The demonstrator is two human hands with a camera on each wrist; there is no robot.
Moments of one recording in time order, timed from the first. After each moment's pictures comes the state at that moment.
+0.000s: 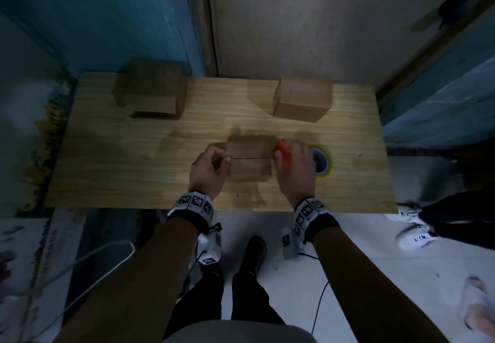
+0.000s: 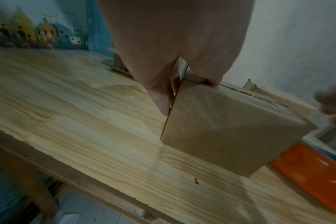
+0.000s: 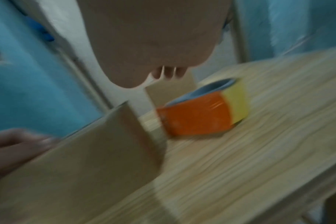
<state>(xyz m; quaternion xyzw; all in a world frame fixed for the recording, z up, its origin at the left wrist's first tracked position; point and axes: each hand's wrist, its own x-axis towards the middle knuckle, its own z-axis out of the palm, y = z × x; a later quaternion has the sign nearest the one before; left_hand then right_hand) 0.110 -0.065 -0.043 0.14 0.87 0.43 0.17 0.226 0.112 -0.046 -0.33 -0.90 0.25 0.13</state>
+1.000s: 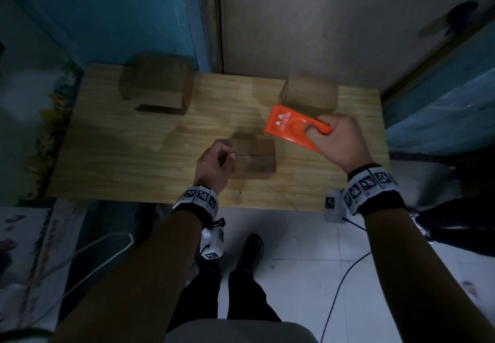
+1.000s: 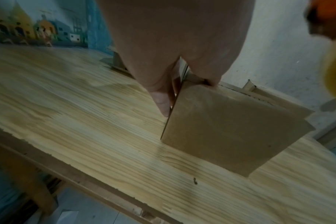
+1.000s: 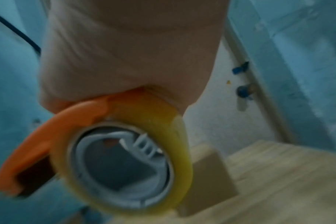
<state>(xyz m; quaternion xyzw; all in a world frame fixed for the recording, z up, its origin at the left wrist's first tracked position) 0.107 -0.066 -0.050 0.14 0.85 0.47 0.19 0.216 0.179 0.052 -0.28 -0.89 0.34 0.08</state>
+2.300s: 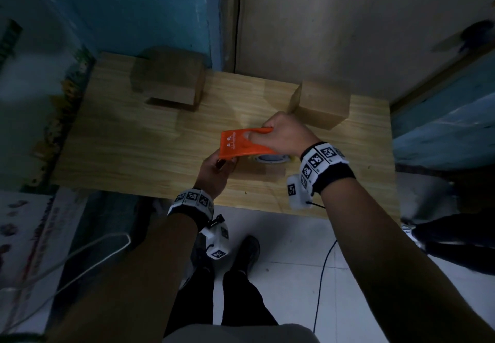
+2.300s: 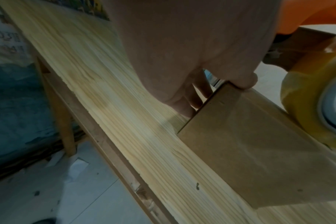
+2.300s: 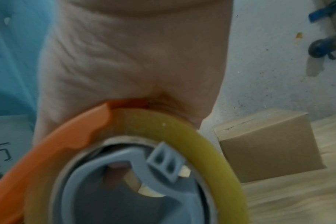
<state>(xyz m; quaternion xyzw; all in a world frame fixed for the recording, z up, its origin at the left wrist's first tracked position) 0.105 -0.089 -0.062 0.11 0.74 0.61 0.26 0.122 0.113 0.042 -0.15 -0.92 0.34 -0.14</state>
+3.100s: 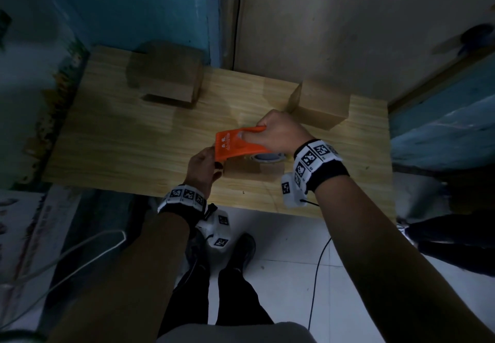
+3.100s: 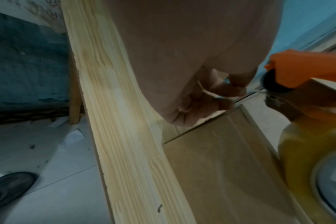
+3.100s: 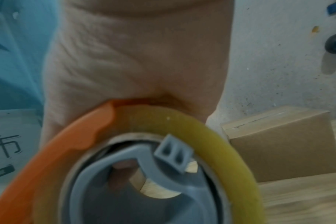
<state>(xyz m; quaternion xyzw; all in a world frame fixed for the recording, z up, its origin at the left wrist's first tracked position) 0.094 -0.083 -0.037 -0.16 0.63 0.68 0.34 0.109 0.105 0.044 -0.15 -0.93 0.30 -0.17</state>
